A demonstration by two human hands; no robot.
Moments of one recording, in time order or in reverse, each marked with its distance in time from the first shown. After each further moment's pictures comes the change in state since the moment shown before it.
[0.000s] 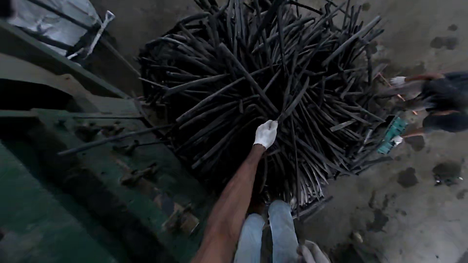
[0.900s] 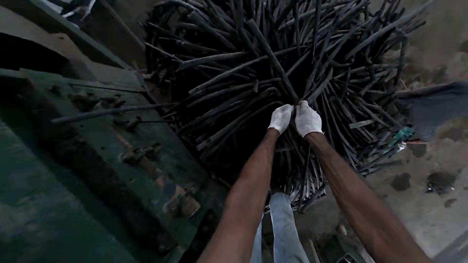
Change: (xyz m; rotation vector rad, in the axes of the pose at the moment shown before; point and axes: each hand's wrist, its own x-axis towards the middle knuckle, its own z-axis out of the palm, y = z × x) left_hand 0.044 -0.016 0.010 -0.354 -0.016 0.002; right_hand 0.220 -0.368 0.073 -0.933 0.369 -0.654
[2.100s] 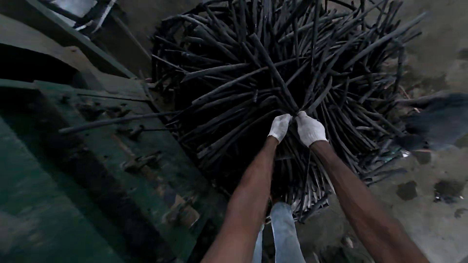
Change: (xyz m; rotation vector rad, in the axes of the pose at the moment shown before) left_hand 0.006 -0.016 0.003 -0.208 -0.018 -0.042; right_hand -0.007 0.007 -0.016 -0.106 -0.083 -0.081
